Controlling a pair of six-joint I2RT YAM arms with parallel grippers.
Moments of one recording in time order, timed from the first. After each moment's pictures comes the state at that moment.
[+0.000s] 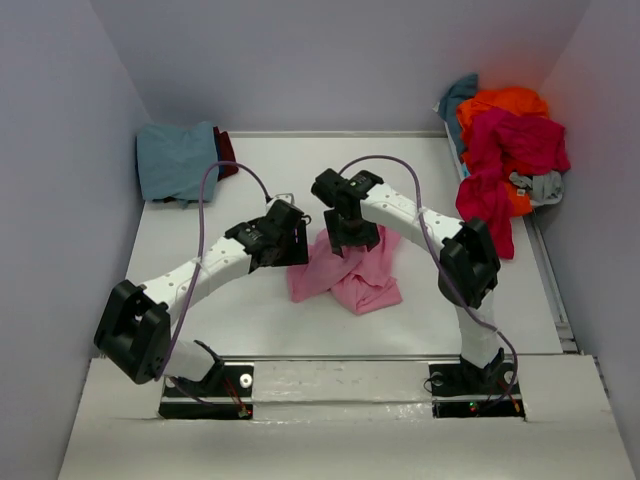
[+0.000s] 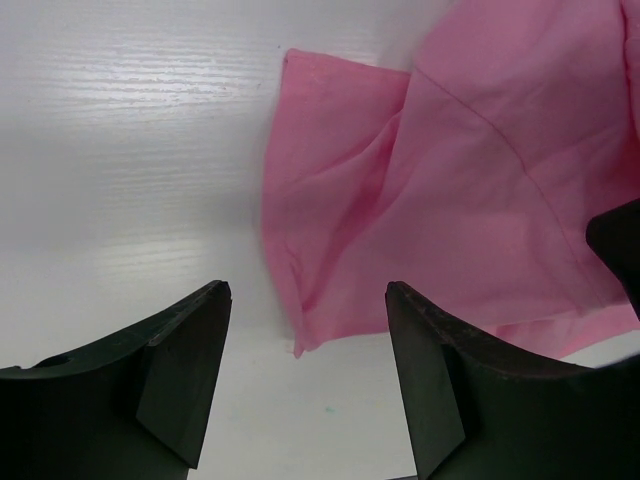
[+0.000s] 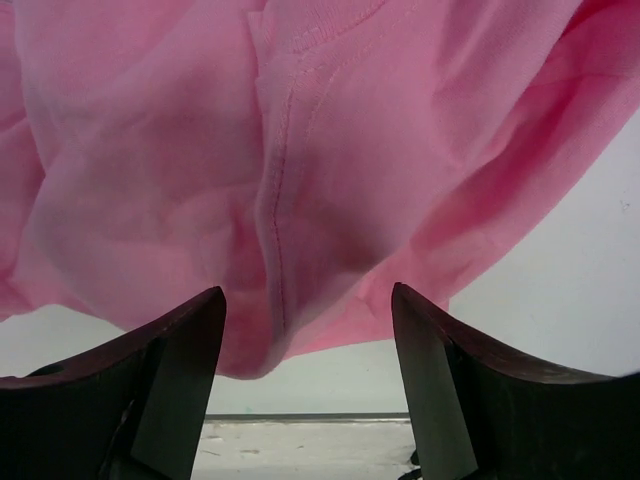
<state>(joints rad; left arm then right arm) -0.67 1.37 0.97 -0.58 -0.22 -0.62 0.77 2.03 1.81 -1.20 0.25 0.58</state>
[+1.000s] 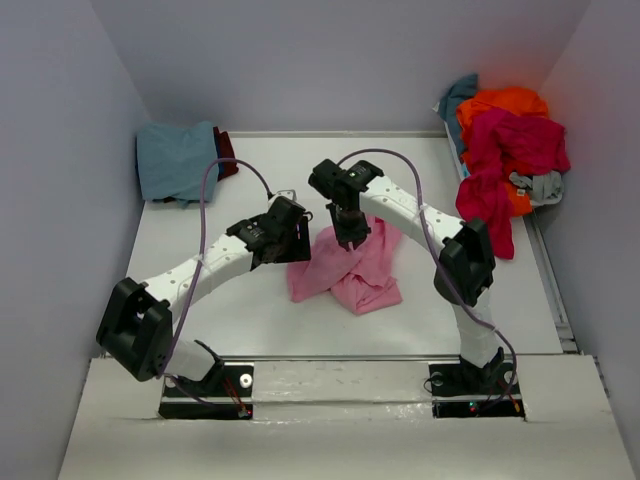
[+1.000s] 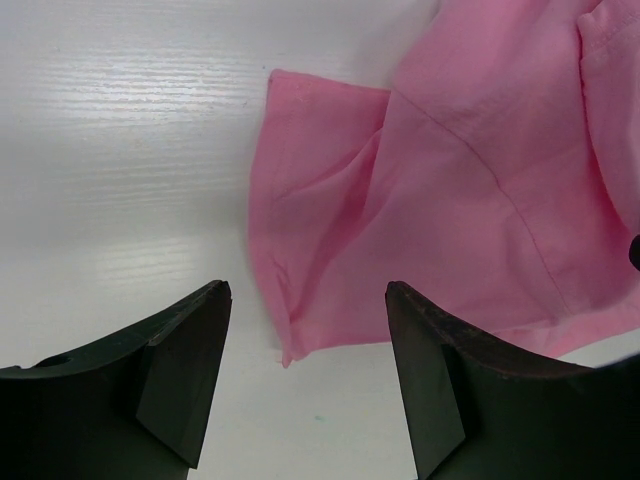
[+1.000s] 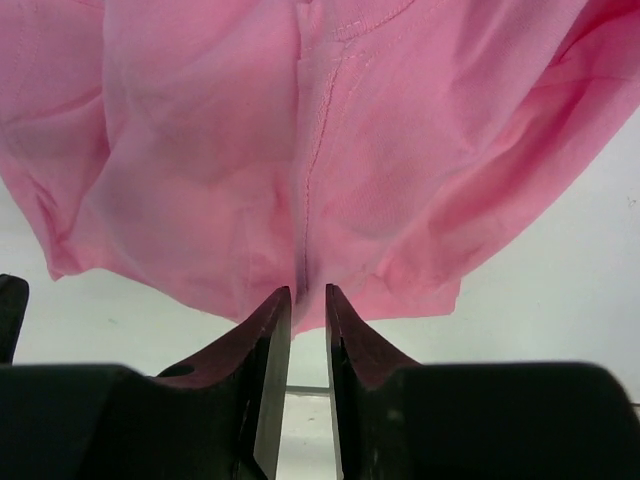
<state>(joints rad) -0.67 1.39 1.00 -0.57 -0.22 -0.62 0.77 2.06 1.96 -1.29 0.19 0.57</state>
